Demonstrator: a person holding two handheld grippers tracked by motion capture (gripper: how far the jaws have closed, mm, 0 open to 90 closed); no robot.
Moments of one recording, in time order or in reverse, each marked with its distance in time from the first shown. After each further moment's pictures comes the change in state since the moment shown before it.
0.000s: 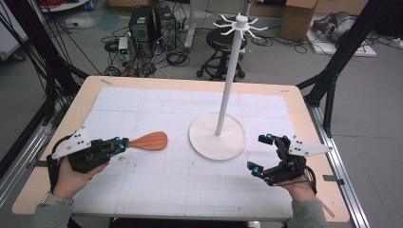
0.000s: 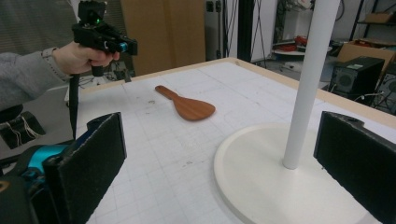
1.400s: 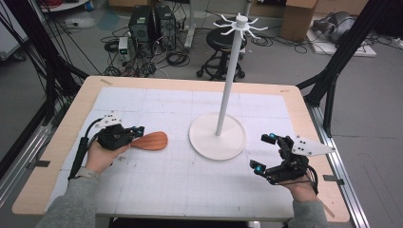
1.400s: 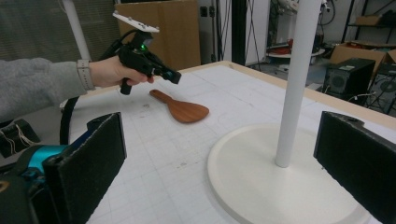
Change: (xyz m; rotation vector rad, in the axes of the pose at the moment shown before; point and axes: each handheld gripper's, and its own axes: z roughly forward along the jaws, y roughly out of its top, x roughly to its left) left arm 0.048 -0.026 0.084 0.203 0.113 -0.189; right arm -0.004 -0.004 -0.005 -0.021 -0.021 0.024
